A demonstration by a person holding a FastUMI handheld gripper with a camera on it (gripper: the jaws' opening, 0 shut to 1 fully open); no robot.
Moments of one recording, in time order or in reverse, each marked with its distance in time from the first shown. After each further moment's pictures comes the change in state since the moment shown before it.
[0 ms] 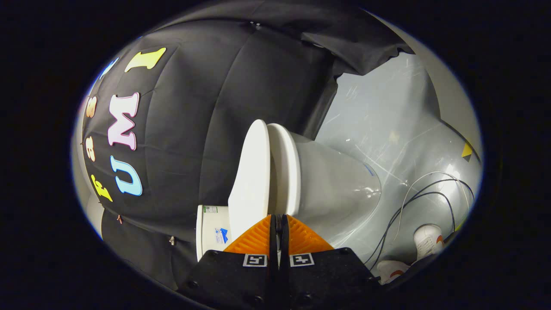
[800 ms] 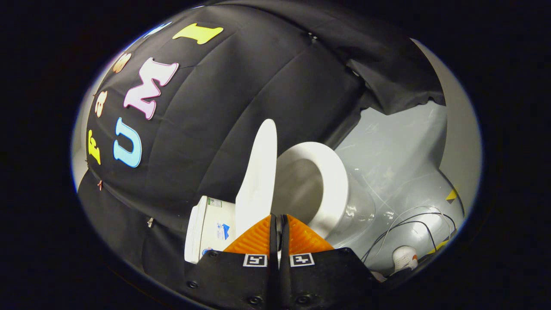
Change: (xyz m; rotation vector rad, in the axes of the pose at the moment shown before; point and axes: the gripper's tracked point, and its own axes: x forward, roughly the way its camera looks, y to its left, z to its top) arm -0.031 0.113 -0.008 -0.304 -0.061 -0.047
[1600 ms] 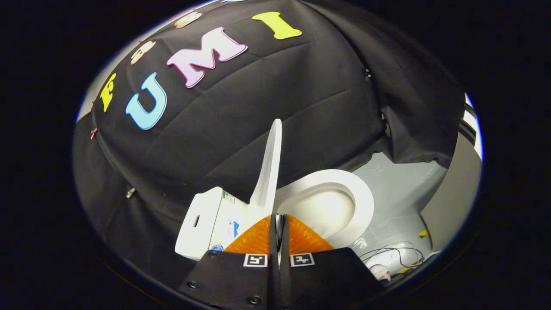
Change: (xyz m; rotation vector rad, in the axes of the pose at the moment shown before) arm -0.031 0.144 -0.011 -0.363 -0.090 -0.115
